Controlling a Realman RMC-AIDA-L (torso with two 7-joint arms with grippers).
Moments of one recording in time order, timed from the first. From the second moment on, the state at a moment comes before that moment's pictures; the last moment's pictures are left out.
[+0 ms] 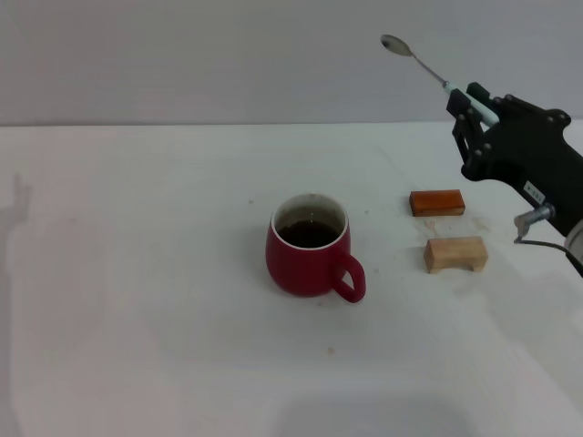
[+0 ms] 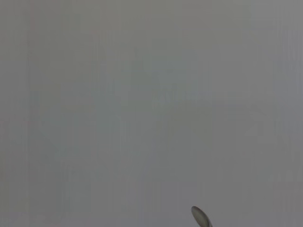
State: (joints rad) left arm -0.46 -2.05 -1.18 -0.16 2.14 1.06 -0.11; right arm 0.02 1.87 0.99 1.43 -2.74 -0.38 0.01
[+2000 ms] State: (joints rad) left arm -0.49 -2.05 -1.18 -0.16 2.14 1.05 -0.11; right arm 0.20 2.04 1.20 1.91 -2.90 0.73 -0.04
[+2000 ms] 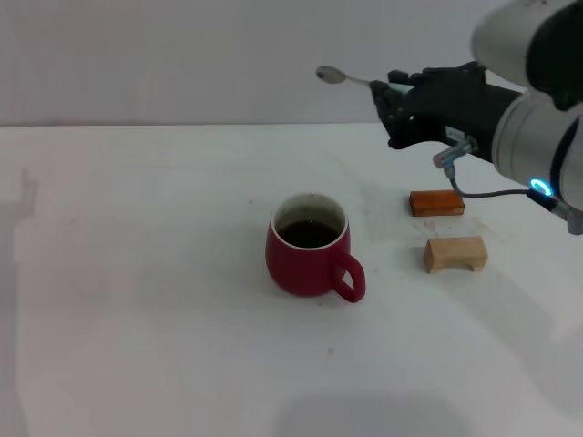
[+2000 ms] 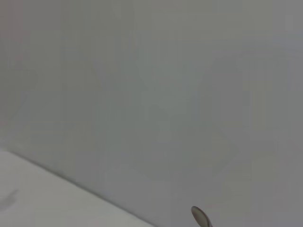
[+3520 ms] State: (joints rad) left arm -0.48 -2.05 -1.19 -0.15 2.14 1.04 -0.12; right arm 0.61 2.07 1.47 1.92 -2.68 1.43 -0.16
